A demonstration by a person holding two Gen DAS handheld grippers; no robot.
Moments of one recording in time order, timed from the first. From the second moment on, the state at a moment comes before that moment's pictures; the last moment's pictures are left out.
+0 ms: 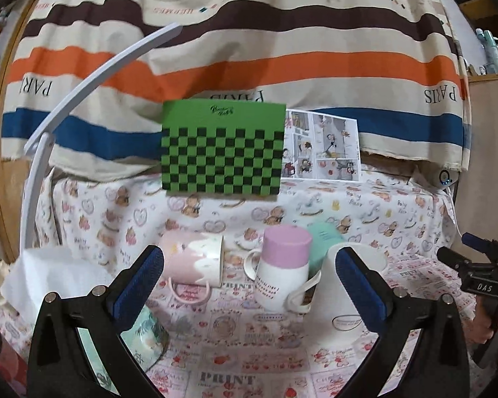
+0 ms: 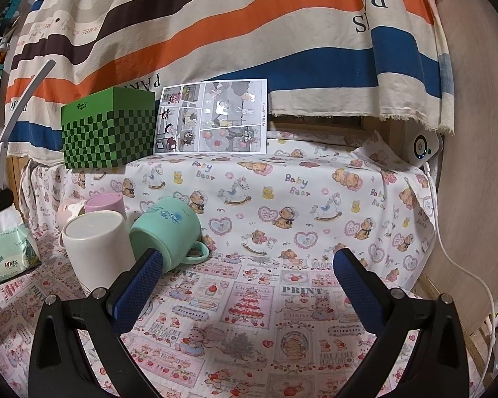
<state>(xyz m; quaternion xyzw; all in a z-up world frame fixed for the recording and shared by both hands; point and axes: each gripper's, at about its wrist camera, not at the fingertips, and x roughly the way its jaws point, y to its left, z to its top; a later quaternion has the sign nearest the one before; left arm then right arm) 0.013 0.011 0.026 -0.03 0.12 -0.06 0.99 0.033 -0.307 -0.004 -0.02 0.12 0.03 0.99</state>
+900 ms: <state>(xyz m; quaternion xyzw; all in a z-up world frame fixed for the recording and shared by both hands) 0.026 0.005 0.003 0.00 0.15 -0.04 0.99 0.034 -0.306 -0.004 -0.02 0.13 0.03 0.99</state>
